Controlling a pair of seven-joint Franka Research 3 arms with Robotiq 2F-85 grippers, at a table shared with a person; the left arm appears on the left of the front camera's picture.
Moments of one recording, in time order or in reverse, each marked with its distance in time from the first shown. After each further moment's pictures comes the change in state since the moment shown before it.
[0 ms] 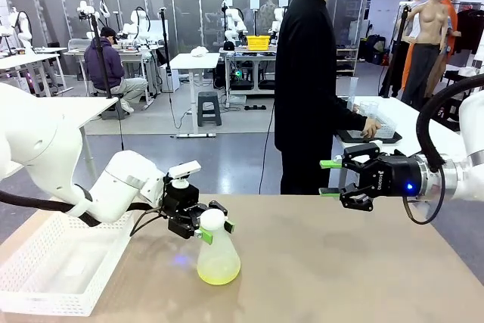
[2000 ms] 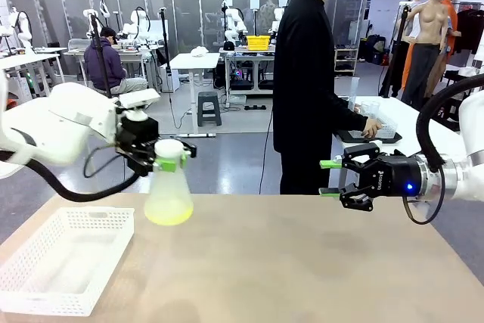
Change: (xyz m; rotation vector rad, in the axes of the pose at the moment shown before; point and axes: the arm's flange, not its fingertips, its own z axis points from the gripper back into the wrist) left arm 0.176 -0.091 0.074 0.087 0.079 -0.112; right arm 0.000 0.000 0.000 0.000 0.000 0.000
